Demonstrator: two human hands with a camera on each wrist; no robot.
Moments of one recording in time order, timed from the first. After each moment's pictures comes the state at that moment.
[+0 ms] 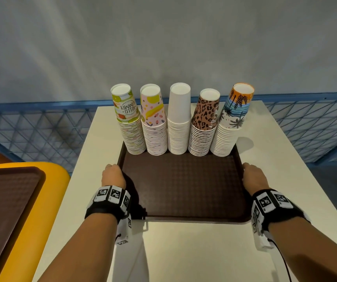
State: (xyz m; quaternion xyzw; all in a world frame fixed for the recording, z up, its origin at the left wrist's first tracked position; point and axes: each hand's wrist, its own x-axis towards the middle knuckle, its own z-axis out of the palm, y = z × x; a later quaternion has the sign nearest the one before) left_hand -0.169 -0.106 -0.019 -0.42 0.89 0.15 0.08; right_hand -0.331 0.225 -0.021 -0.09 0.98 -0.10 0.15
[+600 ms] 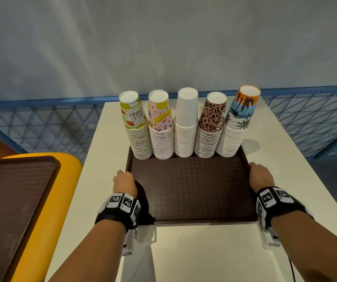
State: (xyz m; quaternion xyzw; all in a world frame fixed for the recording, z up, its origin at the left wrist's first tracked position) left_hand -0.115 -0.064 -0.019 -0.40 0.90 0.12 0.12; right_hand -0.288 0.248 -0.019 -0.05 0.98 -0.10 0.15
